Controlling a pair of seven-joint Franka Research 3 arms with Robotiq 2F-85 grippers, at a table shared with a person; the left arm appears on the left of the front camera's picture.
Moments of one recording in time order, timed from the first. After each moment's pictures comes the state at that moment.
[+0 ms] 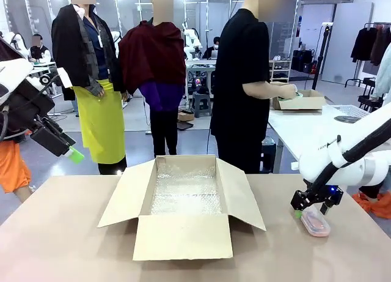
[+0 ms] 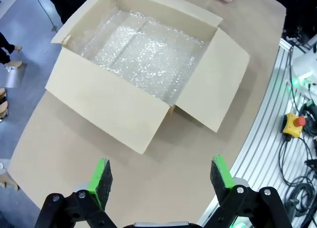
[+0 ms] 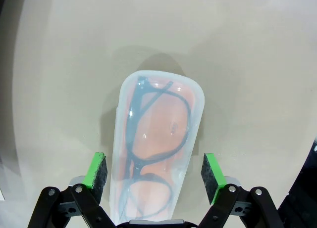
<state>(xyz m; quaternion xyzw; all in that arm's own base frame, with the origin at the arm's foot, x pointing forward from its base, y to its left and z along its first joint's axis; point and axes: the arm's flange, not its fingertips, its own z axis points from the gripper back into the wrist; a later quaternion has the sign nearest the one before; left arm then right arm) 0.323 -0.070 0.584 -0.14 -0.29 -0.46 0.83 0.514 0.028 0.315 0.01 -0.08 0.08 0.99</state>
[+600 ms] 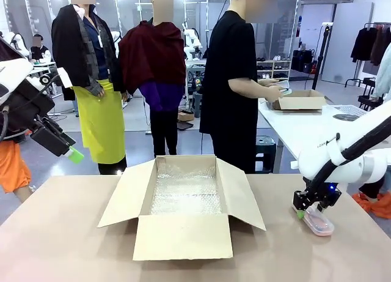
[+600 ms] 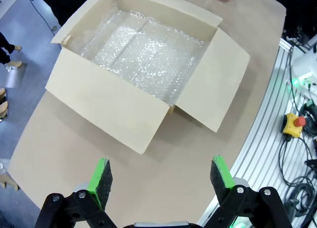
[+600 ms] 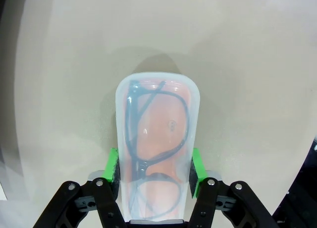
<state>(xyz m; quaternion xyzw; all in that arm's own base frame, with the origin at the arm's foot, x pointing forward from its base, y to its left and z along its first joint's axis) 0.323 -0.070 0.584 -0.13 -0.29 -0.46 0.83 0.517 0.028 0.318 0.01 -0.07 0.08 0.99</state>
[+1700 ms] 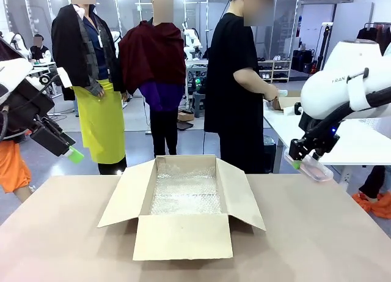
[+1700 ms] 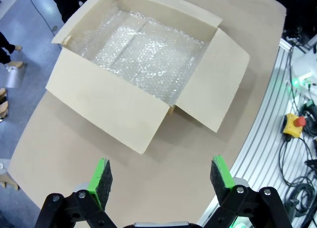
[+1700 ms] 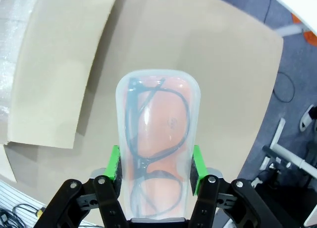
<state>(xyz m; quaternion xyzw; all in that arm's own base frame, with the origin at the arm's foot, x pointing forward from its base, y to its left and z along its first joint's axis) 0.323 -0.071 0.584 -0.13 -0.29 -0.46 0.83 0.501 0.078 0.499 0.00 -0.13 0.16 0.98</state>
